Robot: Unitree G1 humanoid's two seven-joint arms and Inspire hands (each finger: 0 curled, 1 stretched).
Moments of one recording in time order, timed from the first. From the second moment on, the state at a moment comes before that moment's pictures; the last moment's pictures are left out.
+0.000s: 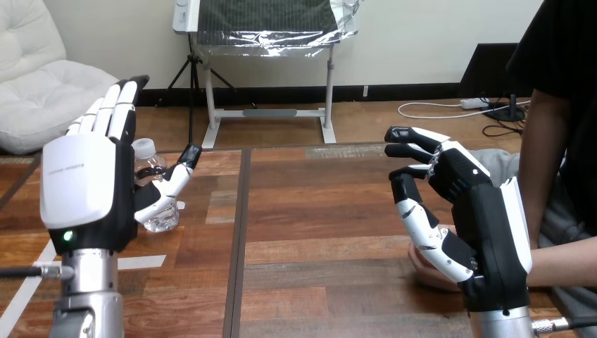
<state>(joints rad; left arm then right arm) -0.09 0.37 -0.01 0.19 0.91 -0.15 0.57 0.15 -0.08 0.01 0.05 -0.12 -0.75 0.01</state>
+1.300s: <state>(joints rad) -0.35 0.45 -0.15 0.60 0.91 -0.10 0.56 0.15 -0.08 0.01 0.05 -0.12 -0.75 0.01</state>
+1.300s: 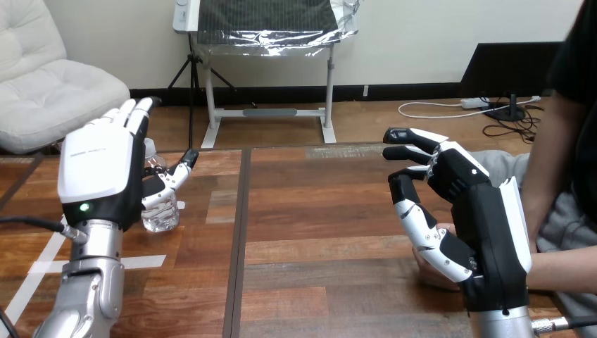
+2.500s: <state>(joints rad) -0.51 0.47 -0.26 0.85 0.89 -0.08 0.57 0.15 -0.08 0.00 0.05 -0.12 -0.75 0.01</state>
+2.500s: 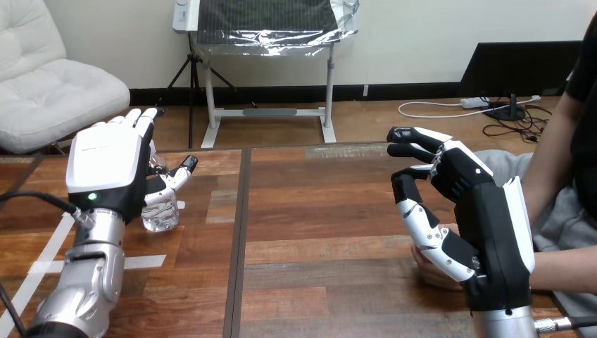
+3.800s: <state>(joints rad) -0.63 0.46 -0.37 1.04 0.87 -0.01 0.50 0.15 -0.09 0.00 0.05 -0.12 -0.75 0.02</state>
